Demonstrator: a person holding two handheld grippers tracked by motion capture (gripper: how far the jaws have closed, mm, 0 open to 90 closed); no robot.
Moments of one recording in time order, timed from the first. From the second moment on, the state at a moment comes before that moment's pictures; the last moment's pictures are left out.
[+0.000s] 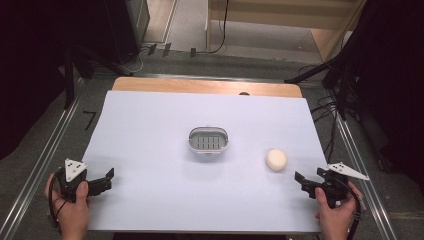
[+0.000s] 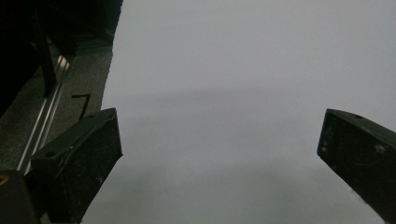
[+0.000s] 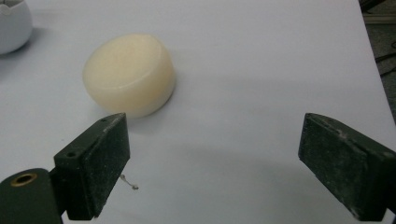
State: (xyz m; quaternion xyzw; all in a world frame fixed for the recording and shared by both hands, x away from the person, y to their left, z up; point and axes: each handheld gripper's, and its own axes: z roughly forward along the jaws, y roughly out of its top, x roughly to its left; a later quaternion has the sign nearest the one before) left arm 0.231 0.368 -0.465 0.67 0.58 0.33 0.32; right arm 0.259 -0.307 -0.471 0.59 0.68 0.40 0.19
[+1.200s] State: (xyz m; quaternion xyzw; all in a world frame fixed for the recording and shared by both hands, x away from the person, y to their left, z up) left arm 0.231 0.368 -0.465 0.67 0.58 0.33 0.32; right arm 0.295 -0.237 -0.458 0.57 0.71 0.38 0.18
